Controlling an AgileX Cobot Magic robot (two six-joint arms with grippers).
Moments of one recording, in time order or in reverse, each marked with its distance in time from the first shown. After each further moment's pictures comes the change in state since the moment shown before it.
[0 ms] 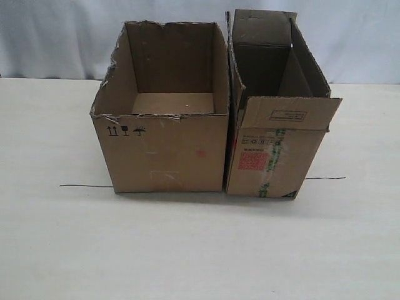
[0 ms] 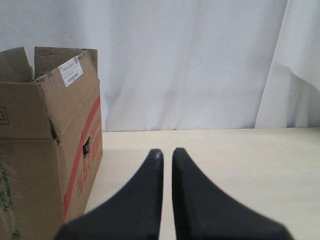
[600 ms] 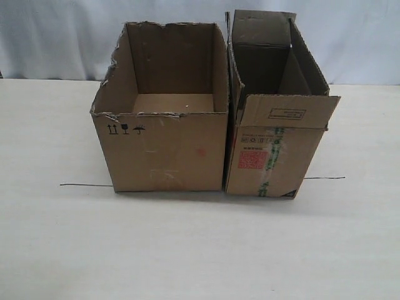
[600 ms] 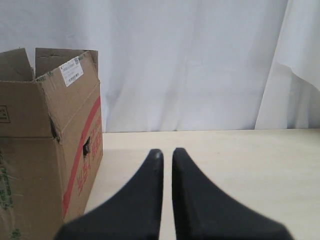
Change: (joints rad) left arm 0.115 0.751 -0.047 -0.091 -0.722 0.125; right arm 0.000 0.000 0.000 0.000 0.000 0.000
